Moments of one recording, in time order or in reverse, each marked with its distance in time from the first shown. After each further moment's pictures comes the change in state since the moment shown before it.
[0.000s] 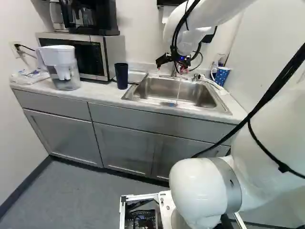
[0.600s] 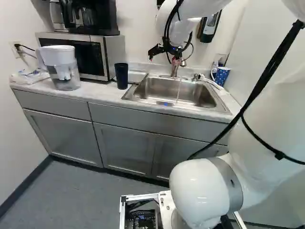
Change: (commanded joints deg) arm 4.7 -4.3 -7.8 0.0 0.0 0.0
